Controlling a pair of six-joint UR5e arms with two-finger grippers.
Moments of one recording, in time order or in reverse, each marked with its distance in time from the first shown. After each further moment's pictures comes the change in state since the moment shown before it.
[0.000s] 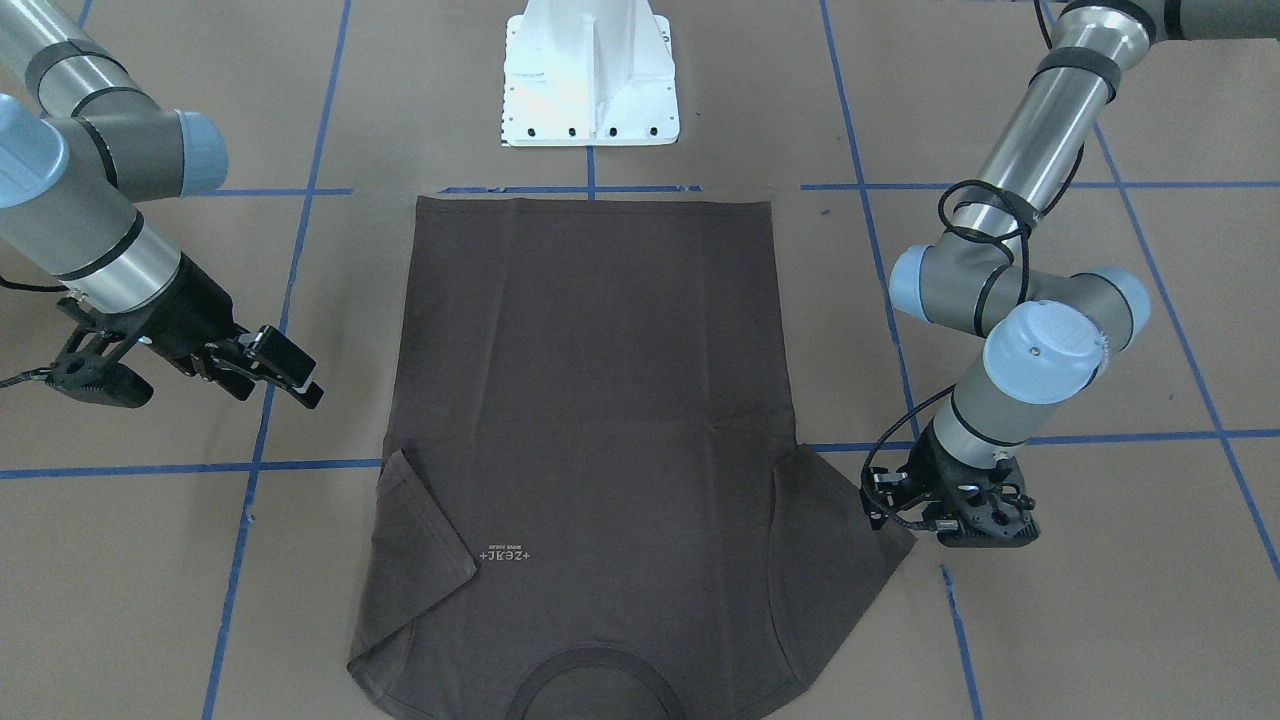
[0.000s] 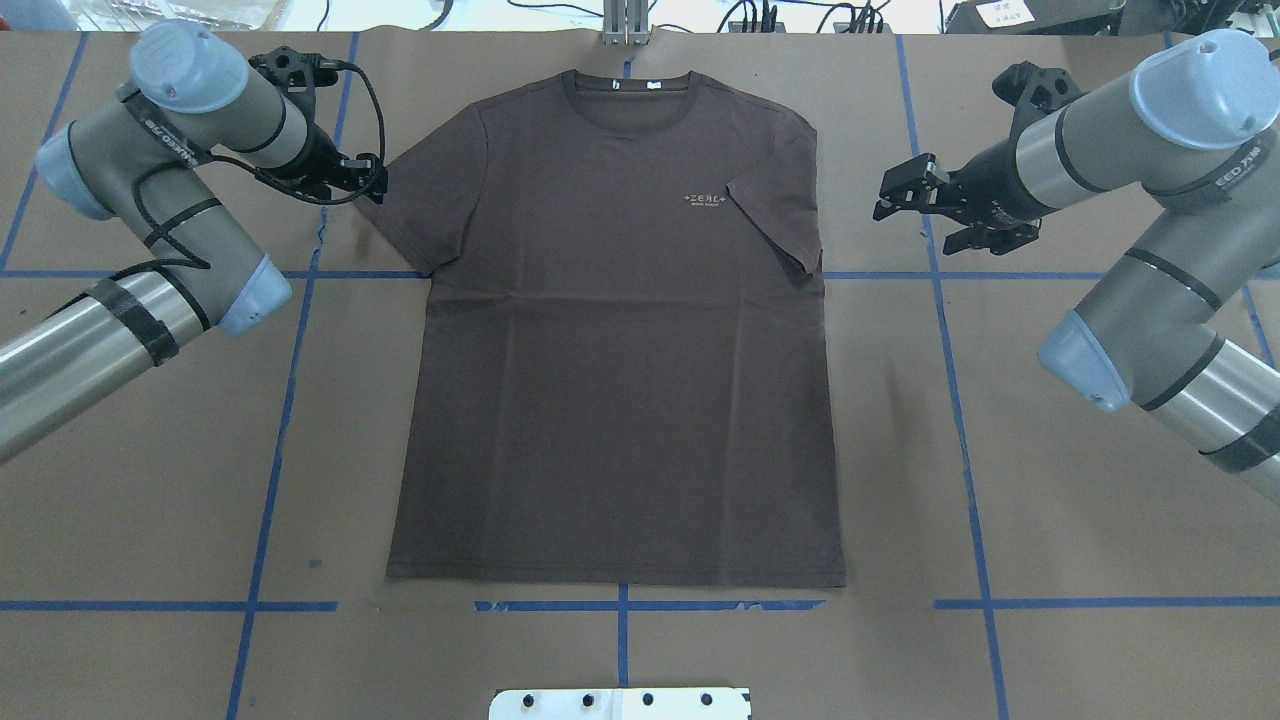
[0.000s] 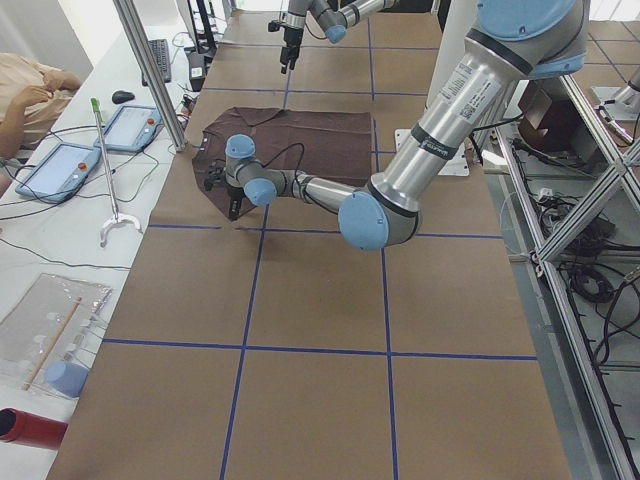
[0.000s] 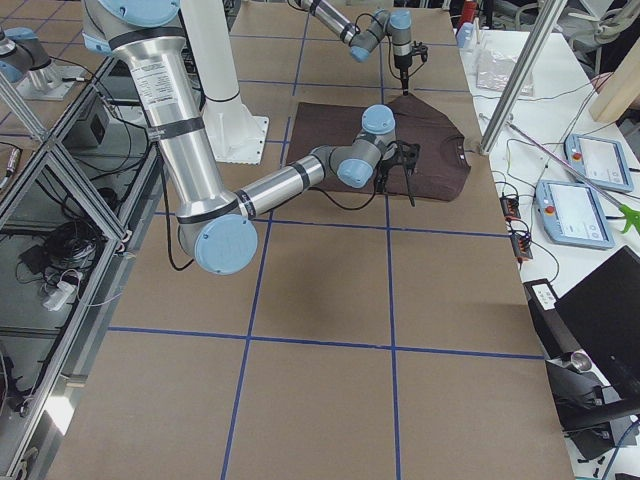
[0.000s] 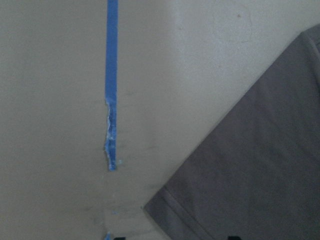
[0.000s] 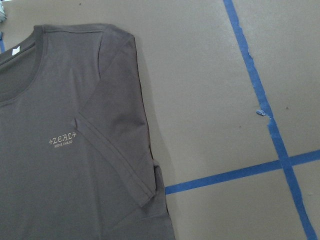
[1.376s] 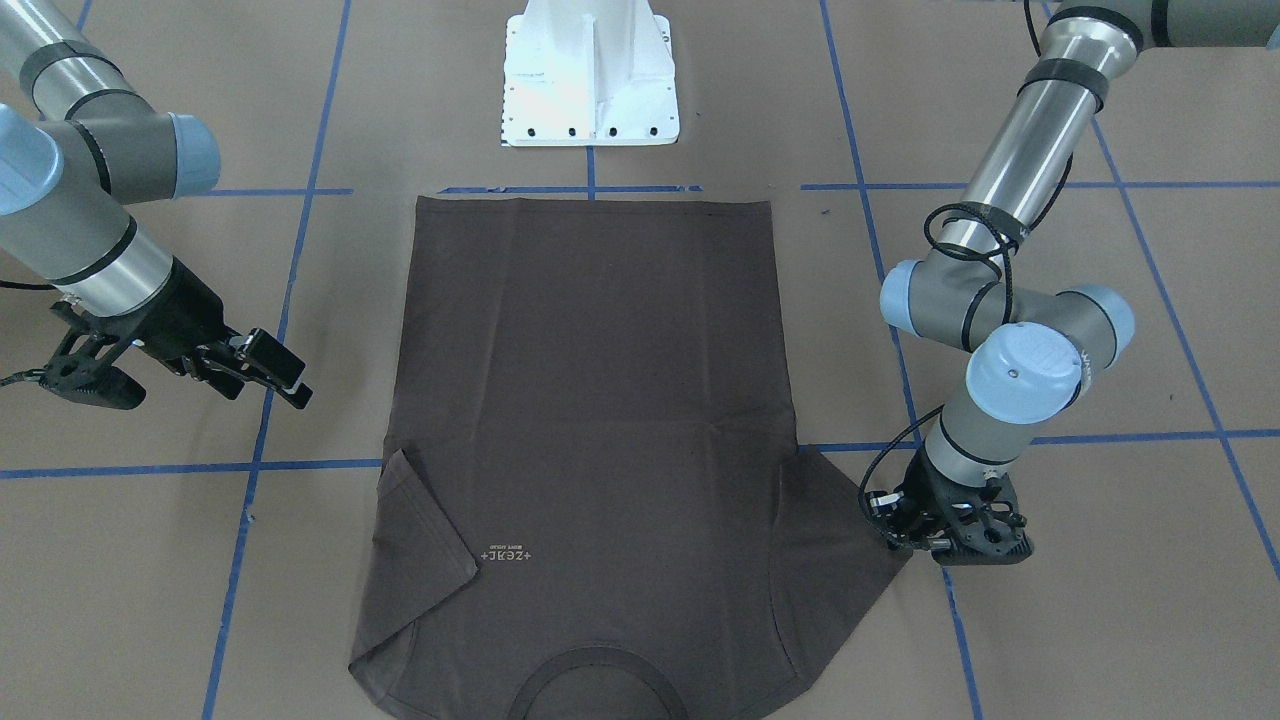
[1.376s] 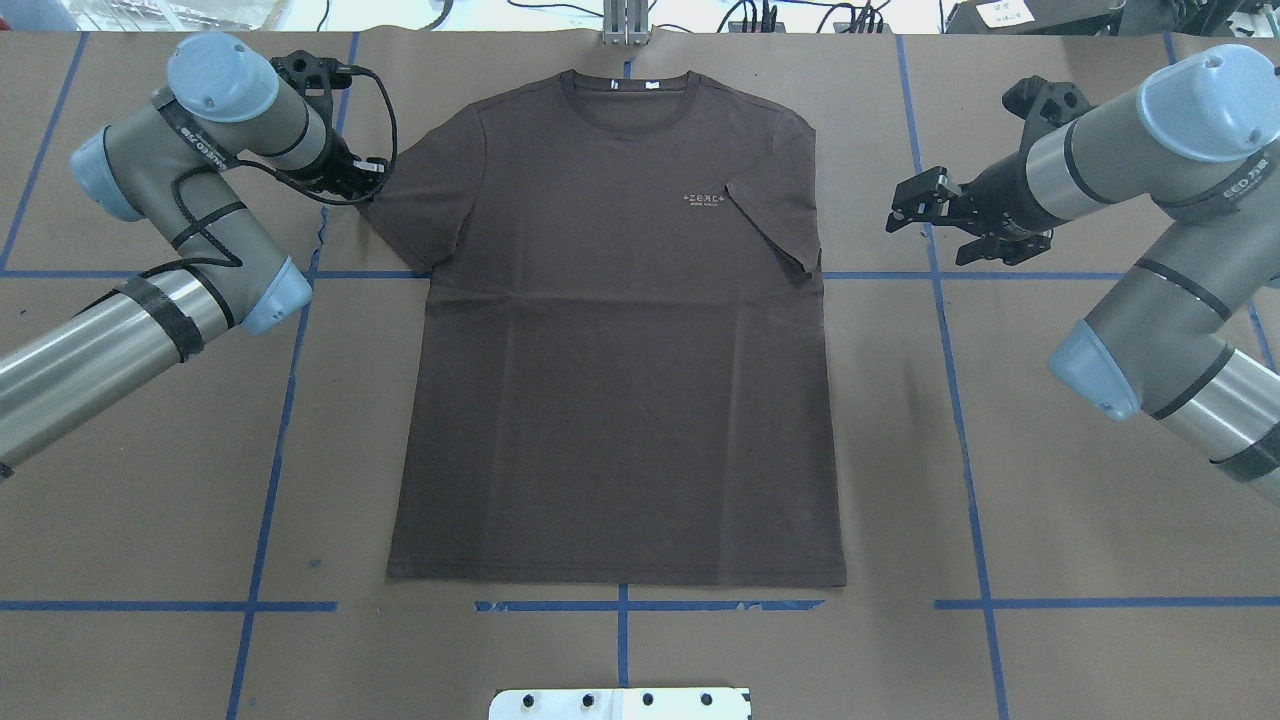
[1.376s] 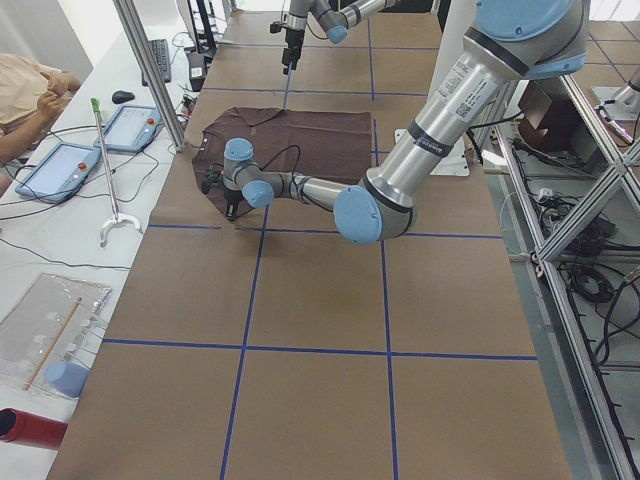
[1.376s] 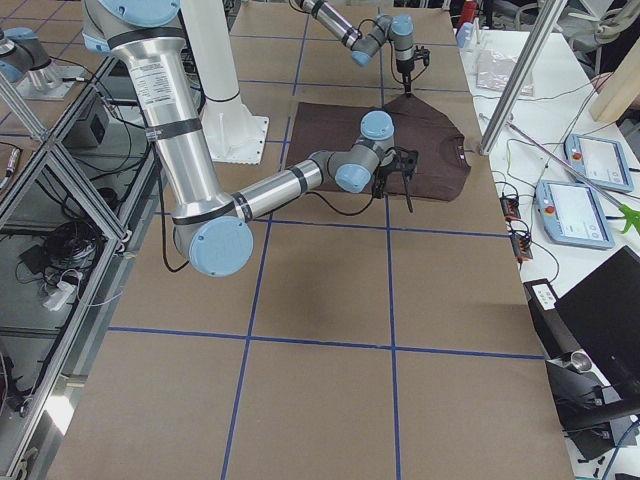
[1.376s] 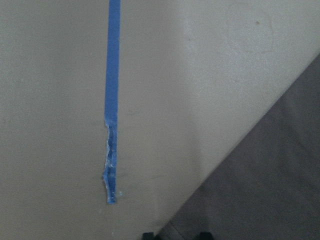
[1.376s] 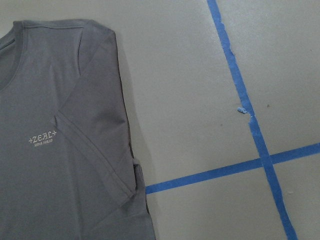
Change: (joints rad) left arm 0.005 -0.037 0.074 -0.020 0.037 0.000; right arm -0.001 -0.022 -0.004 0.000 0.001 -0.015
